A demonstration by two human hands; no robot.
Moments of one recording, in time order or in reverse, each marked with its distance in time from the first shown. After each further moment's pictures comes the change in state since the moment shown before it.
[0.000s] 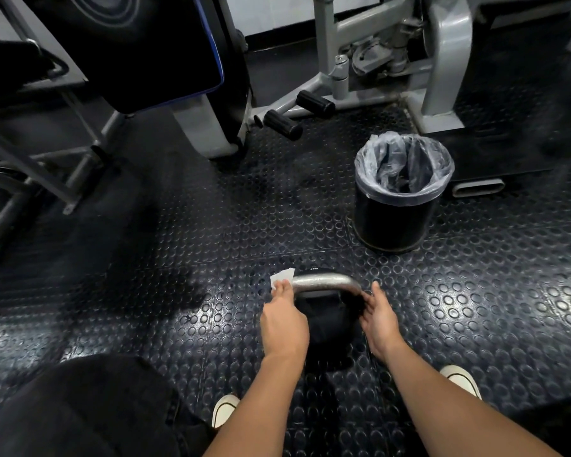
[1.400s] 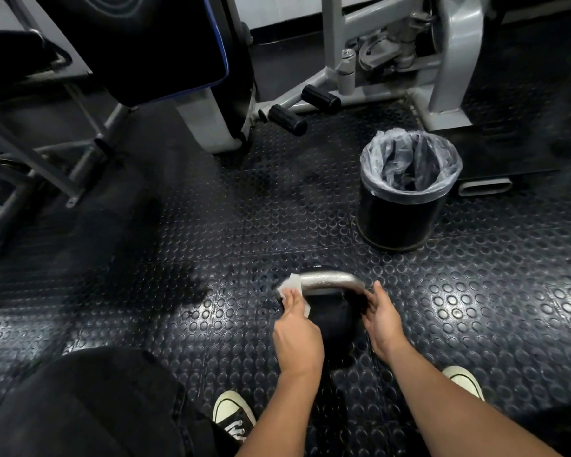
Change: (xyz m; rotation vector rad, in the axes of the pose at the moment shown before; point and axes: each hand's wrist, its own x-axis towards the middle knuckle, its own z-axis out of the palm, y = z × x) left_hand -0.030 0.010 0.010 -0.187 0.013 -0.090; right_hand -0.001 0.001 0.002 0.017 -0.002 -0.012
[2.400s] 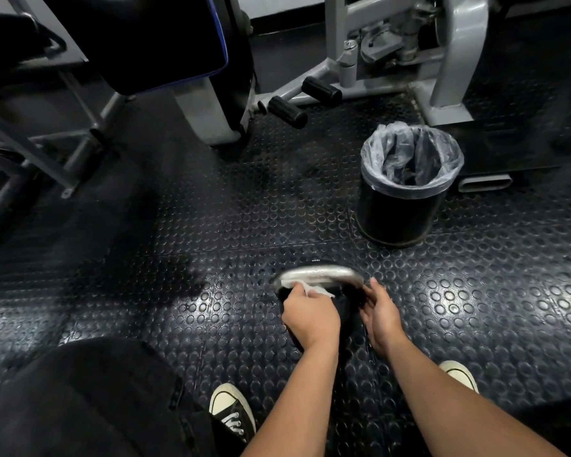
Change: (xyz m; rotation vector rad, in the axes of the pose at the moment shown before) left_hand 0.000 0.048 0.006 -0.457 0.051 -0.427; right_hand -0.004 -0.002 0.000 -0.008 0.056 0.009
